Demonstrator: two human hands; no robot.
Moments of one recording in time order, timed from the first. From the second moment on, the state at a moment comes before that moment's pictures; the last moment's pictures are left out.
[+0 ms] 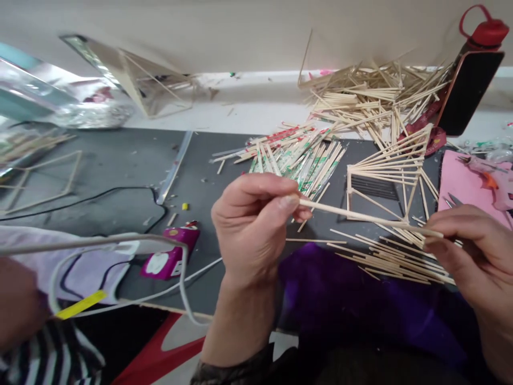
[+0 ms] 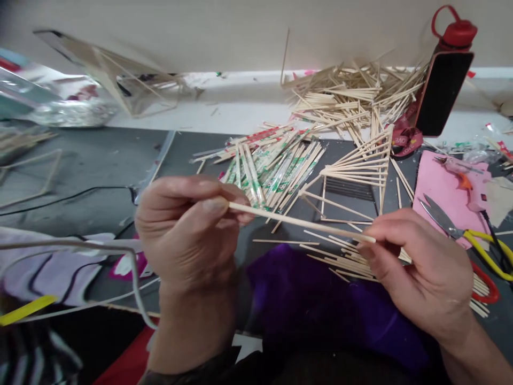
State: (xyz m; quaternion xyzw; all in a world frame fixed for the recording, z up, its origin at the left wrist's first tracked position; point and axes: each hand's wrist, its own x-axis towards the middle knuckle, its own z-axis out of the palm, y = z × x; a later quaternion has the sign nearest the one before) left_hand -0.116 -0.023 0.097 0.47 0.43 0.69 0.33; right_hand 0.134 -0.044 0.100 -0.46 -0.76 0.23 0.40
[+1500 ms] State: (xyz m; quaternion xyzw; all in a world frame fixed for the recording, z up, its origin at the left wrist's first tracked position) left_hand -0.110 -0.122 0.058 0.26 0.51 0.36 0.73; right_hand 0.160 -0.071 0.068 -0.43 -0.77 0.36 0.30
